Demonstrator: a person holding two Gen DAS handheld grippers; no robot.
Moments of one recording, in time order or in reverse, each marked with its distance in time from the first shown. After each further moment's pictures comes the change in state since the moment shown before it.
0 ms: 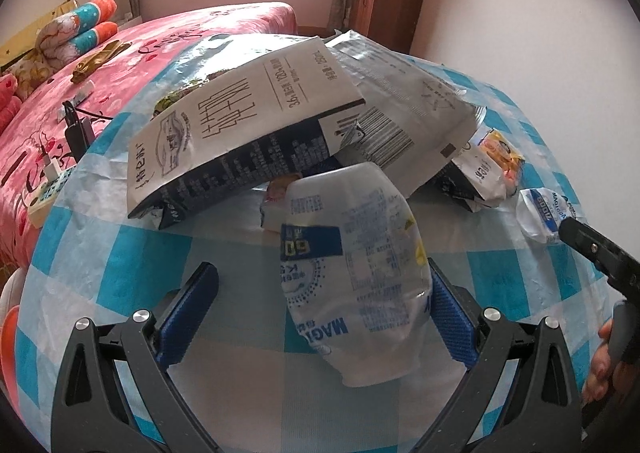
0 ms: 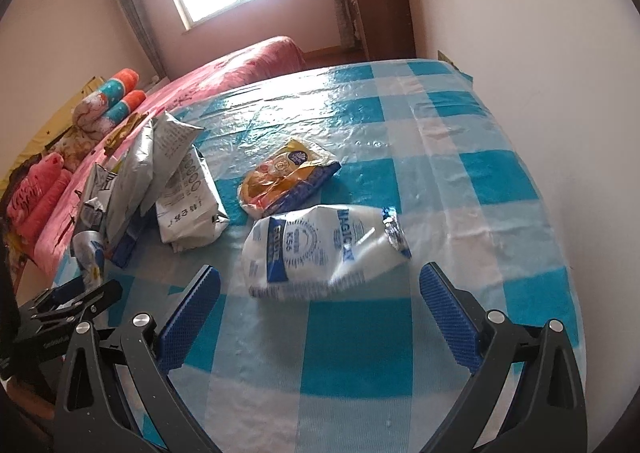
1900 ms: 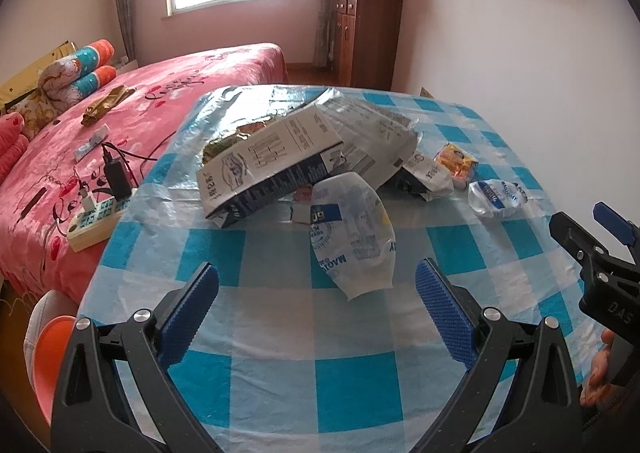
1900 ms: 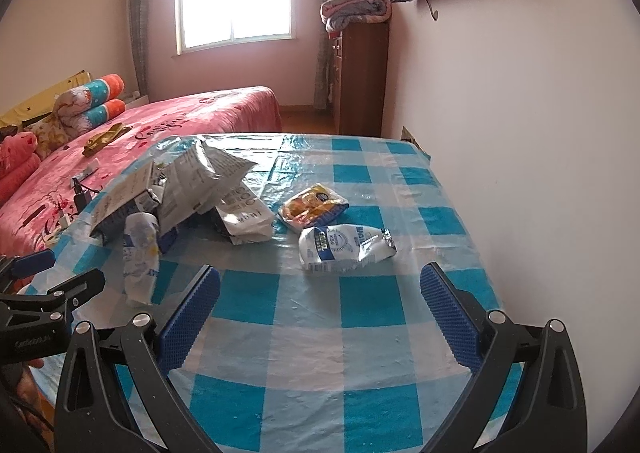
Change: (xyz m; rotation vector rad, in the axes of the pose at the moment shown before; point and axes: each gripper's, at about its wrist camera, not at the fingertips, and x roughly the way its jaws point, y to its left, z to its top) left arm -0.087 0.003 -0.031 0.090 -0.129 -0.003; right arm -0.094 0.084 -0.048 -0.131 -0.234 -0.230
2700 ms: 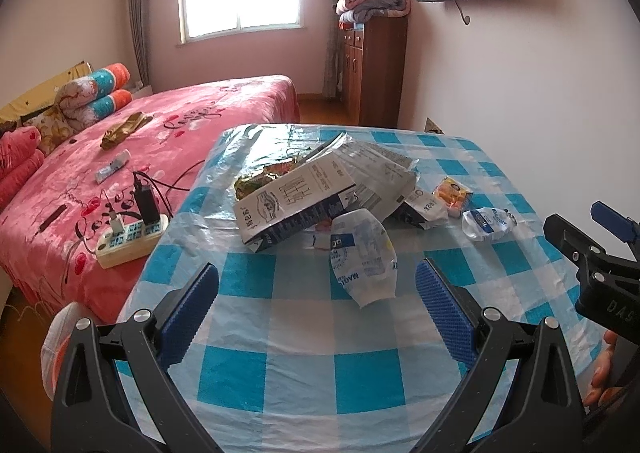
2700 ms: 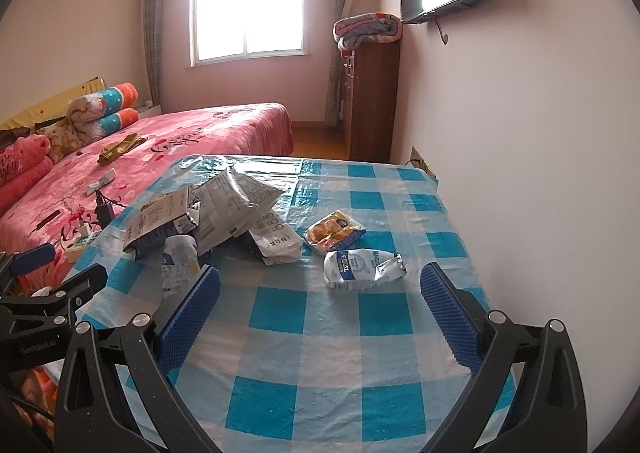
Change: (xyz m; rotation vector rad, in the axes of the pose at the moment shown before) left arm -0.054 0.009 0.002 -0.005 -0.116 0.034; right arm -0.042 0.020 0.017 -0.031 -0.059 0.030
